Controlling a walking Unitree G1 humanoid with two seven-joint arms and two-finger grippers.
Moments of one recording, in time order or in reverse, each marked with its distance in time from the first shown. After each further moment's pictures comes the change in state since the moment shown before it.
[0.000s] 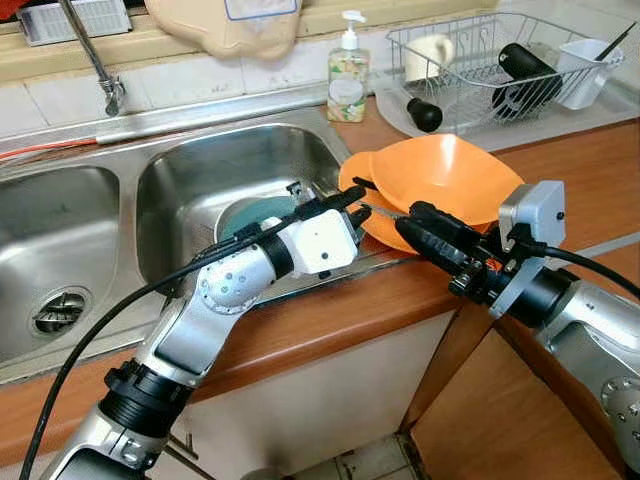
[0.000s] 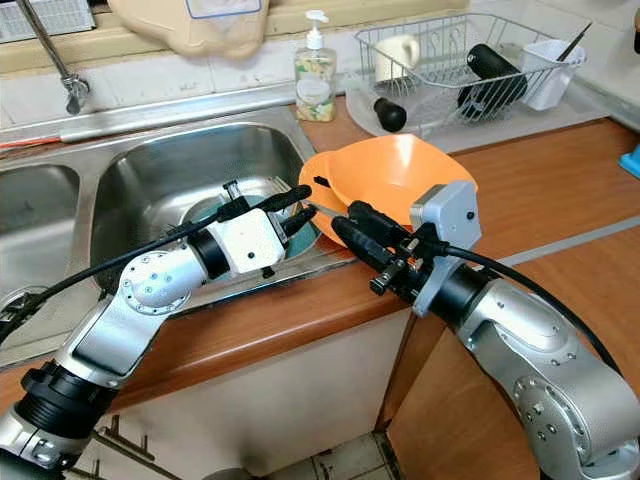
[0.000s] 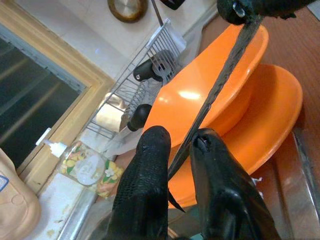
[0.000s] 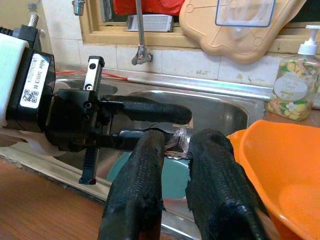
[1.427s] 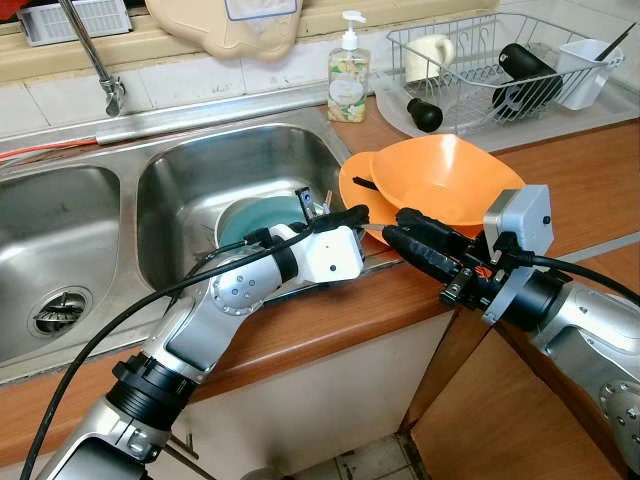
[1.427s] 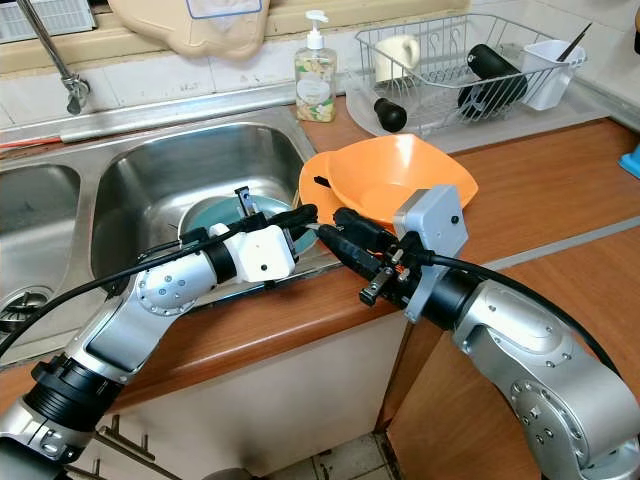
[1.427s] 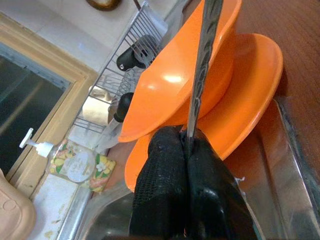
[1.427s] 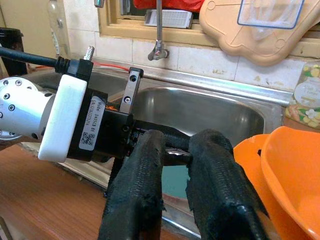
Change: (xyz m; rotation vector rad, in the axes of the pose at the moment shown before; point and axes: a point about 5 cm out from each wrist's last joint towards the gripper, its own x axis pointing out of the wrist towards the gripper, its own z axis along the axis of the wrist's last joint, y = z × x) left arm 0.006 -0.009 -0.011 0.082 0.048 -0.072; right arm 0.003 0.009 0.002 -0.046 0.022 0.058
